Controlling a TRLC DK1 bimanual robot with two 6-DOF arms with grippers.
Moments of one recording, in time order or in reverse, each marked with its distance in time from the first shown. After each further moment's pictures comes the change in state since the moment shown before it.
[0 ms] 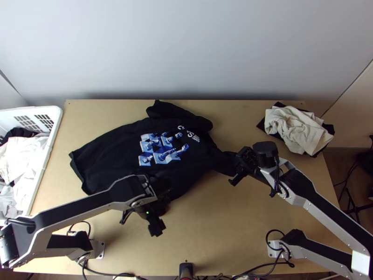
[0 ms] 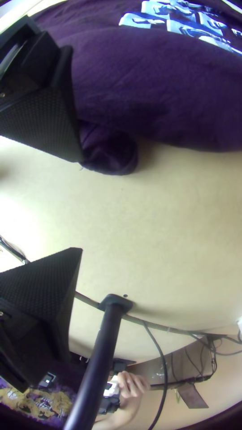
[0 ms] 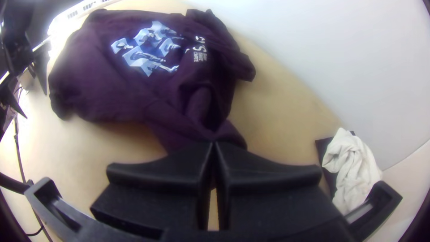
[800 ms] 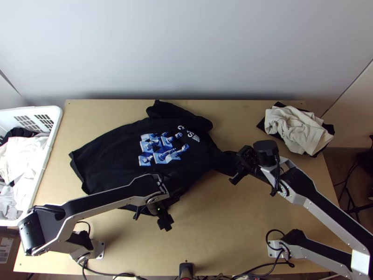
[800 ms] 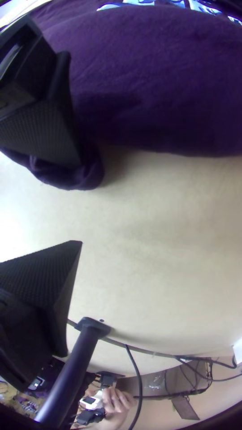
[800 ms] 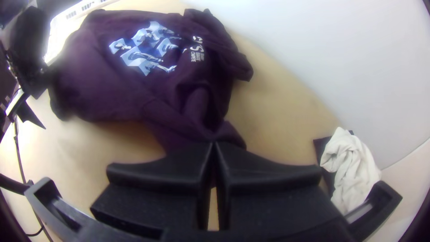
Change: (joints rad) left arm 0.001 0.174 0.019 0.127 -0.039 0.000; right arm -0.013 0.006 0.016 -0.017 0.000 -0.005
